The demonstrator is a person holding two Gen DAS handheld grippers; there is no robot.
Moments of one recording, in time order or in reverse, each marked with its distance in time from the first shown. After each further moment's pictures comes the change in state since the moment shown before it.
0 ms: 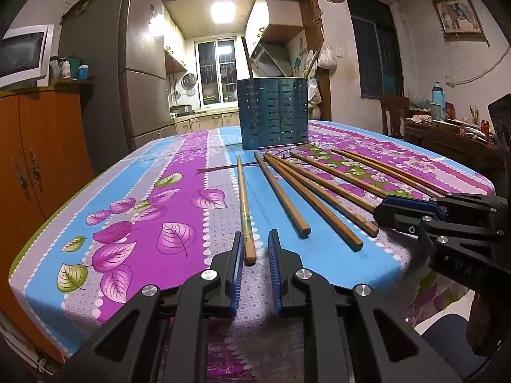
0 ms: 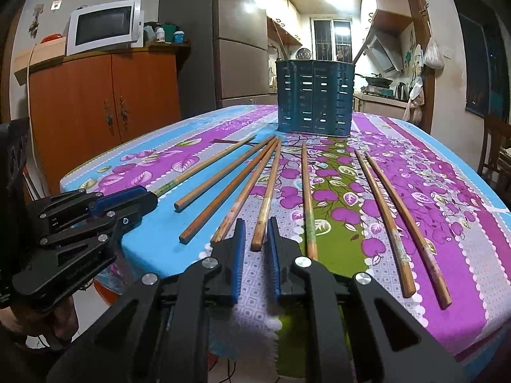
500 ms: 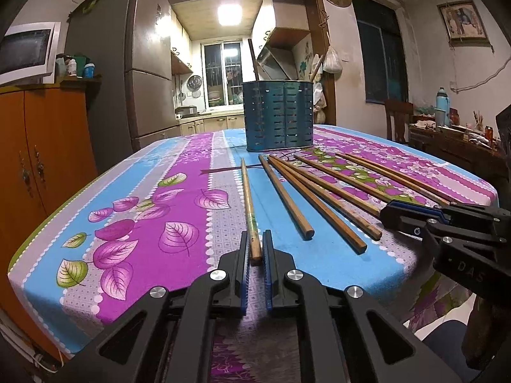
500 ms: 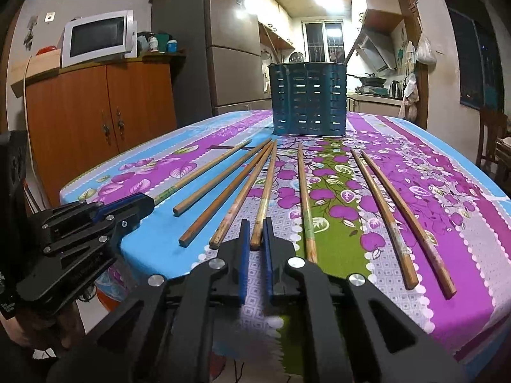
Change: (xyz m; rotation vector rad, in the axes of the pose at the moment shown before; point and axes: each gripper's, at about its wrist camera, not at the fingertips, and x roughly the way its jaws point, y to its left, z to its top) left arm -0.001 0.001 -0.003 -0.021 -0.014 0.017; right arm -0.002 -0.002 -0.005 0.057 -0.035 -0.005
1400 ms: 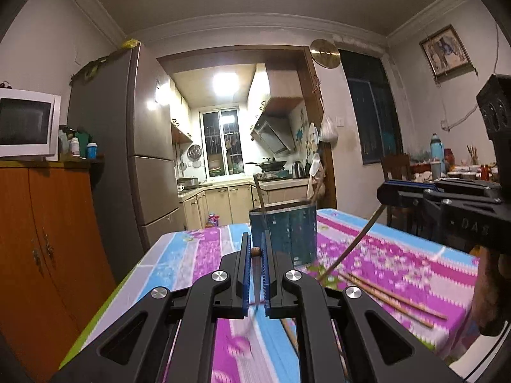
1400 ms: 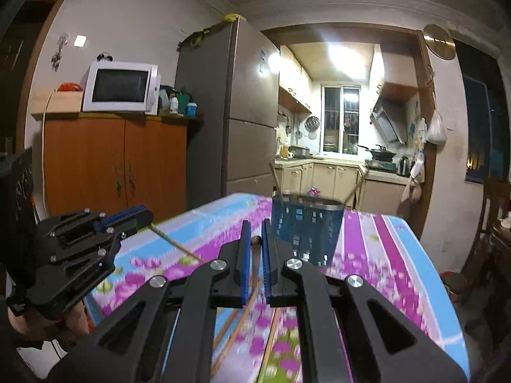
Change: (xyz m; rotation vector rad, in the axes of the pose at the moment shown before) left arm -0.044 0.009 0.132 0.047 -0.315 0.004; right arm -0.051 -0.014 0.158 -0.152 -0.254 0.050
